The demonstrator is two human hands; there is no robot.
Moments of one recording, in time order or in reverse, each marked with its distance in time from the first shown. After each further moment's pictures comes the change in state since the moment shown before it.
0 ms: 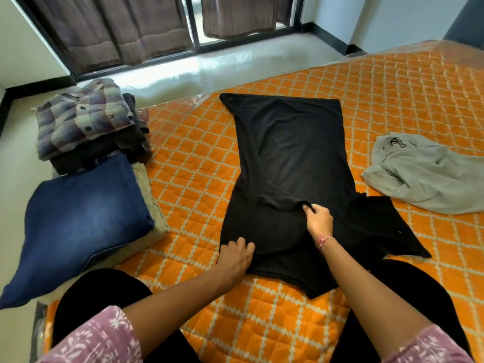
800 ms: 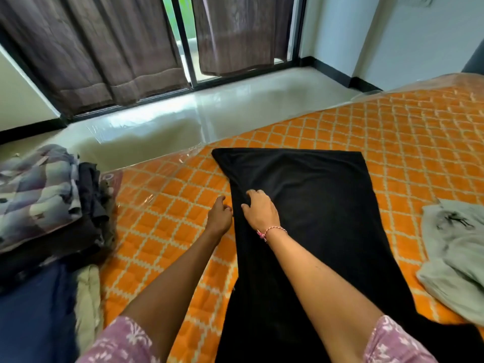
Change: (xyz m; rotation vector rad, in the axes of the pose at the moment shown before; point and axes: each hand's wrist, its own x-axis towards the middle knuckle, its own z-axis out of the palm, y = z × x) left_hand 0.292 -0.163 -0.140 -1.373 0.434 -0.334; right_hand 0.177 -0.200 0.147 -0.412 -0.211 -0.549
